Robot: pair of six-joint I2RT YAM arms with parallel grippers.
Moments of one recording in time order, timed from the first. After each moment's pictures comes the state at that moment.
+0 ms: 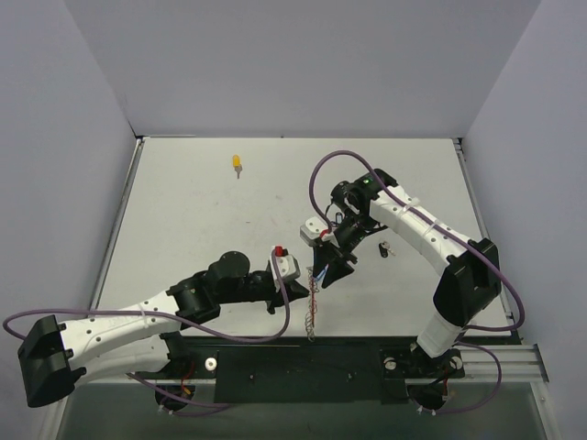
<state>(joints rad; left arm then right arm) -1.06 0.96 0.59 0.10 0.31 -0.06 0.62 1.67 1.47 -1.53 -1.03 -1.55</state>
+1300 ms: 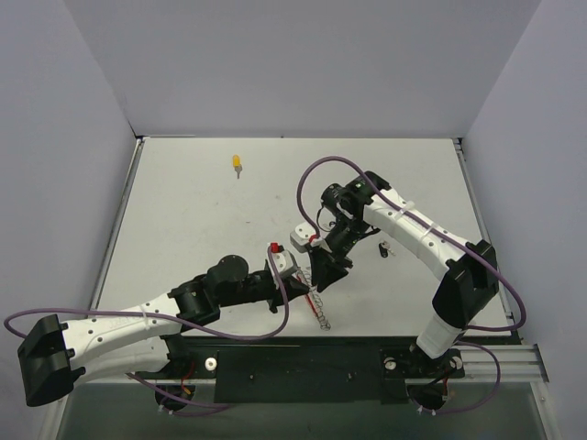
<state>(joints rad) -1.07 0.95 0.54 0.18 0.22 -0.13 0.70 1.67 1.50 -1.53 -0.99 -1.47</state>
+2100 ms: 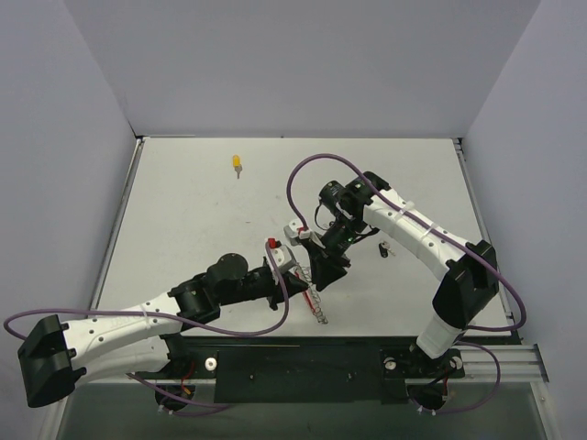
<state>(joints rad) -1.06 0.95 0.54 0.19 0.20 -0.18 0.69 1.67 1.50 -1.46 -0.95 -1.20</state>
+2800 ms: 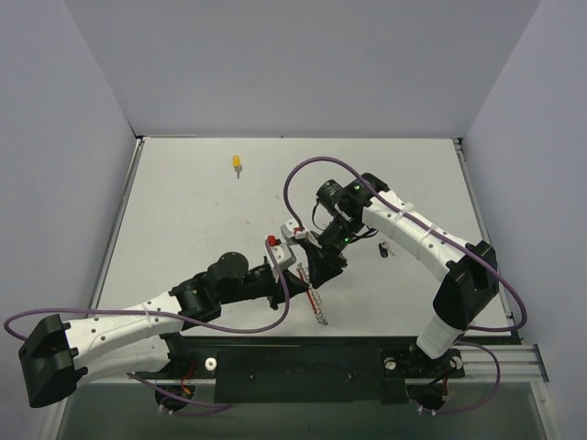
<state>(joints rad) -1.04 0.96 0.54 0.20 0.23 -0.22 0.71 1.66 1.50 -1.39 -0.92 -1.14</state>
